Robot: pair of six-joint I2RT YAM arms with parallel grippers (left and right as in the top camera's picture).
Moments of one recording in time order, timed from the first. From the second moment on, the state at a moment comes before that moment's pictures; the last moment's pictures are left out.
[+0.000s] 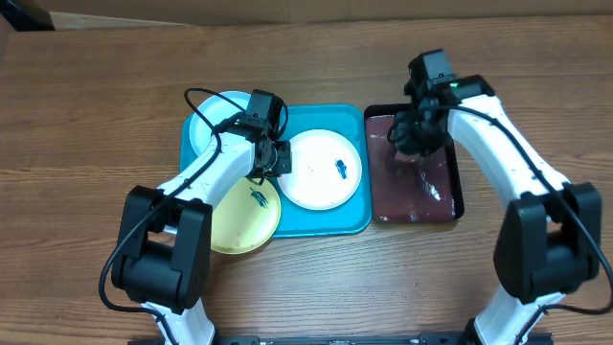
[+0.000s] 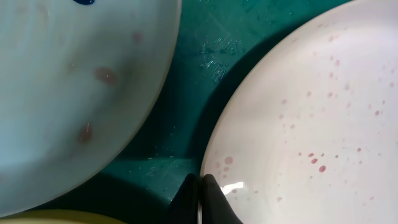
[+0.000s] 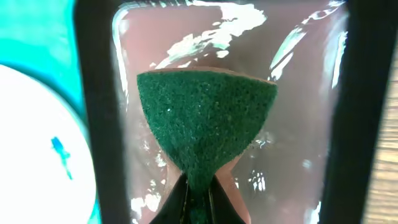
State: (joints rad) left arm -0.31 1.90 1.23 -0.63 0.05 -0.35; right arm 0.23 1.90 1.51 -0.96 -0.04 0.22
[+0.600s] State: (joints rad) left arm -0.31 1.90 1.21 -0.60 0.06 -0.35; right arm 0.23 1.89 1.52 -0.99 -0.04 0.22
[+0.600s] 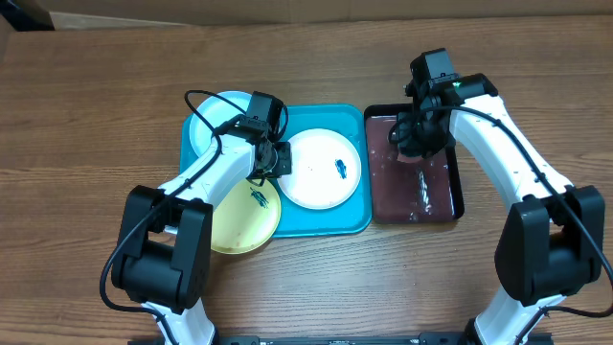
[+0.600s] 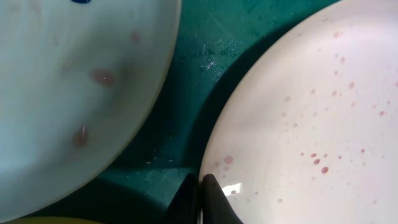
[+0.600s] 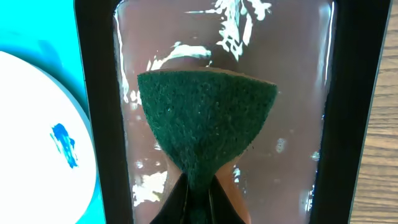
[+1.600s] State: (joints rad) left arm -0.31 1.90 1.21 -0.59 0.02 -0.44; right arm 0.25 1.88 1.59 -1.10 0.00 0.25
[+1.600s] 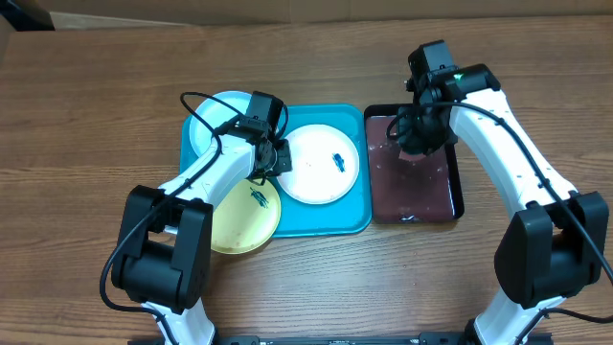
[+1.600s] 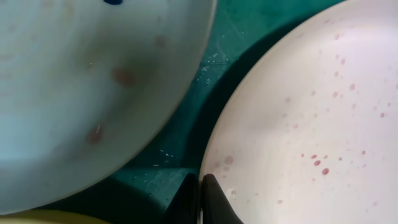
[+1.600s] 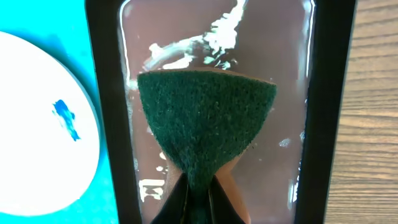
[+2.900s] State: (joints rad) left arm -0.31 1.90 1.21 -0.61 0.00 -0.53; right arm 0.65 1.88 1.59 -0.78 0.18 0.25
